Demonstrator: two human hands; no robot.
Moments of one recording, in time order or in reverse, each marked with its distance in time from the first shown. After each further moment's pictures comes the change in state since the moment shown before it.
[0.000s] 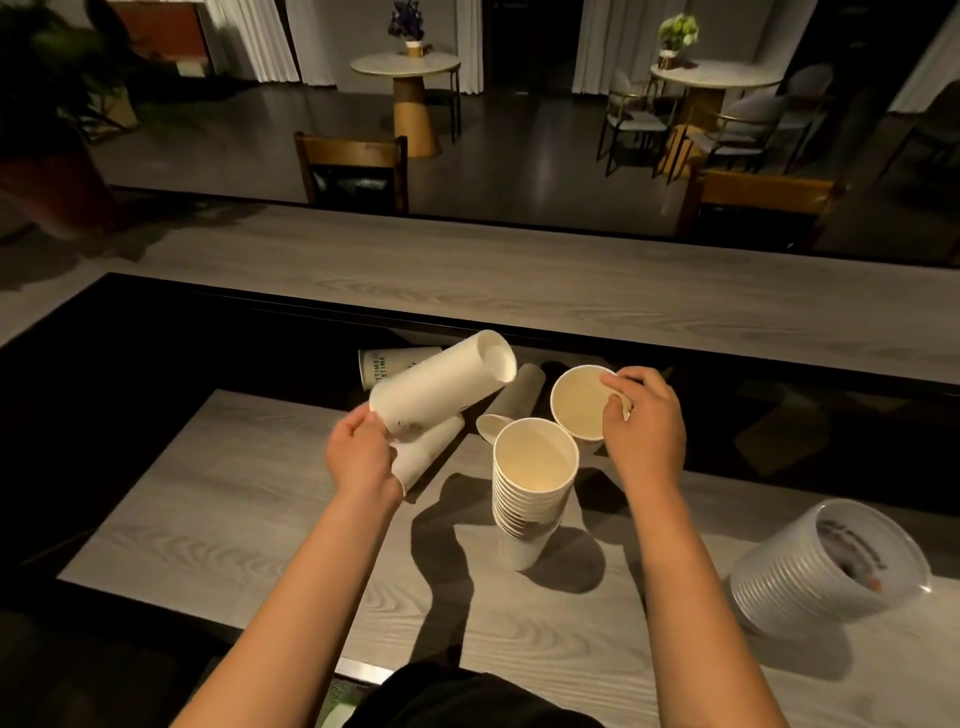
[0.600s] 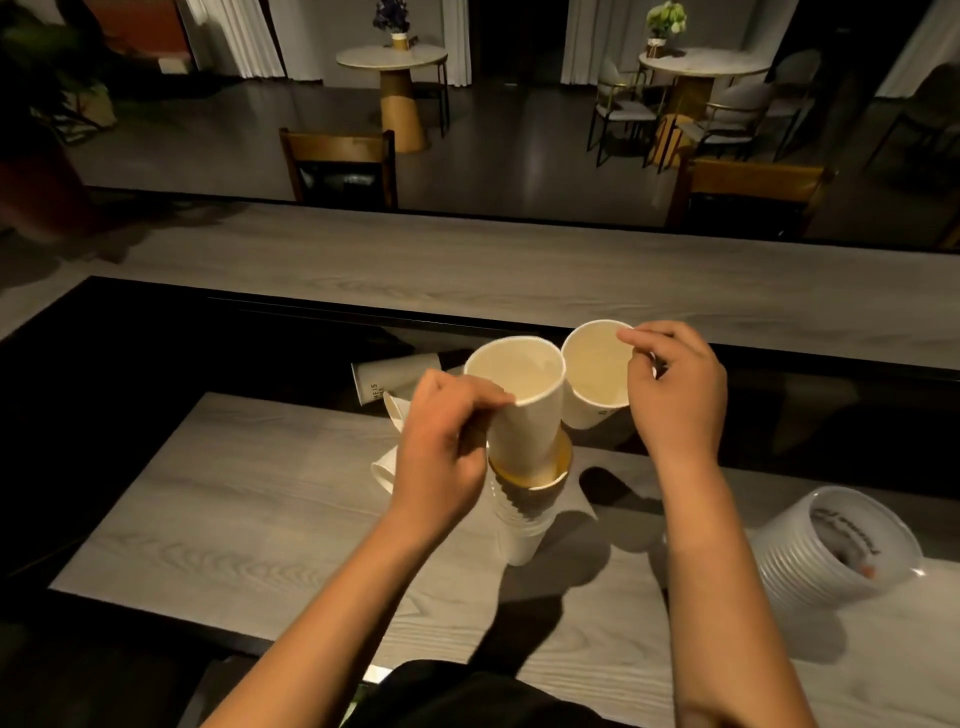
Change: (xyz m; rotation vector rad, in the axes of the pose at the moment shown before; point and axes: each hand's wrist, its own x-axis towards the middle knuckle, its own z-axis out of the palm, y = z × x) left_hand -0.094 0.021 0.015 0.567 -0.648 1.333; right_hand 0.013 -0.034 -0.051 0.153 0.105 -0.095
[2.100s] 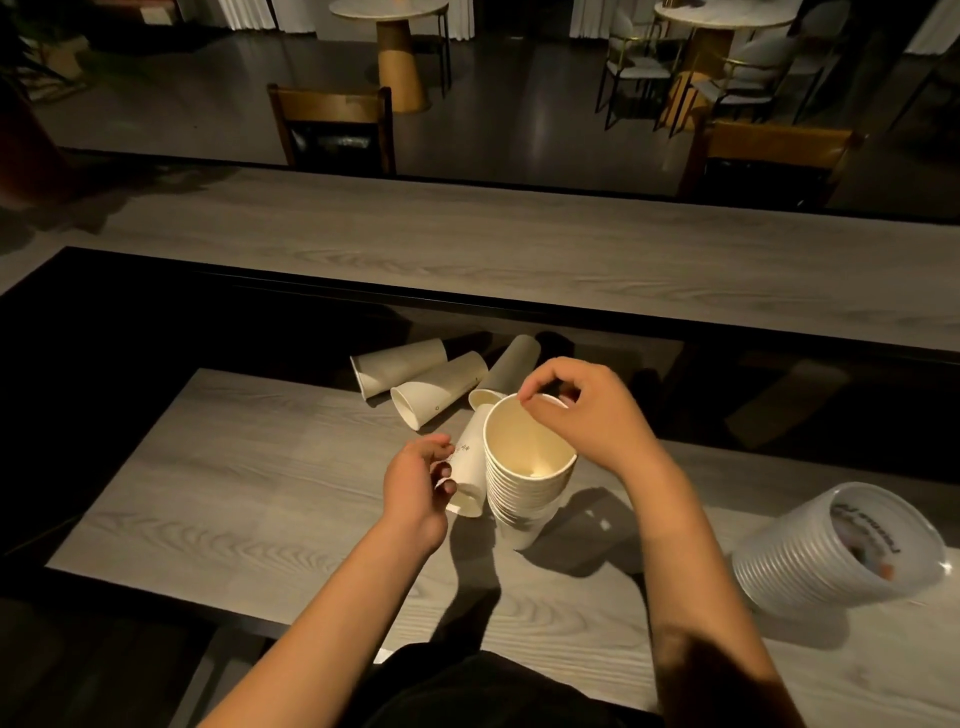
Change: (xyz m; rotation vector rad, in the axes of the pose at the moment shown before) left_hand -0.055 -0.081 0.043 -0.856 0.328 -1.567; right_hand -0.021 -0.007 0.041 0.227 -0.705 0.061
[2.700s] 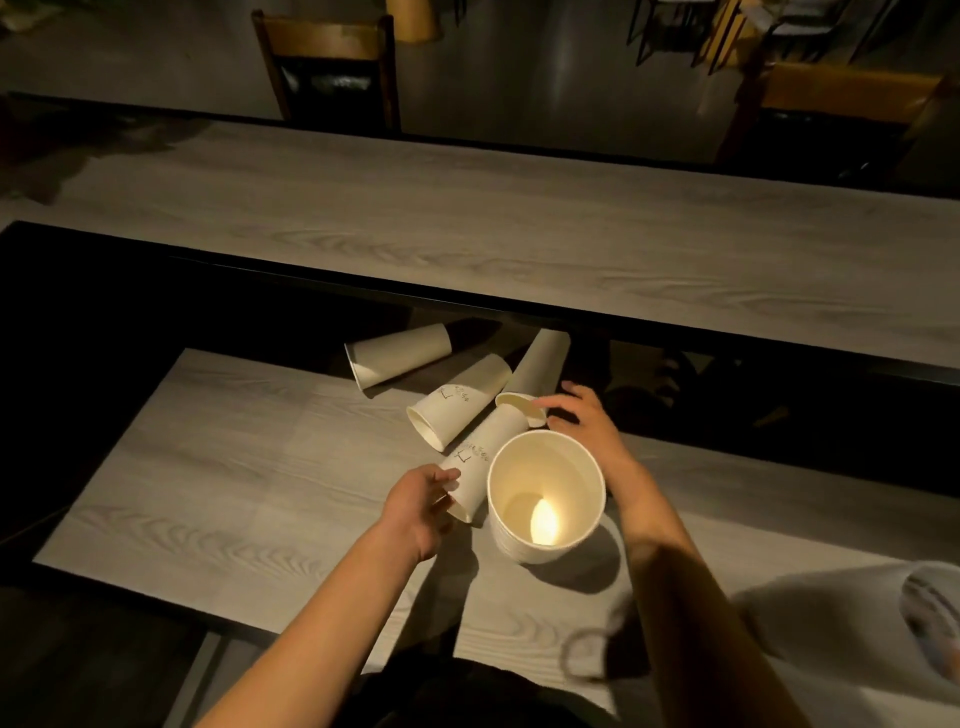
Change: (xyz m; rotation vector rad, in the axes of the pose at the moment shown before) left_hand 0.068 -0.013 -0.003 0.210 0.086 -0.388; right_hand 0.076 0.130 0.042 0.090 -0.119 0.378
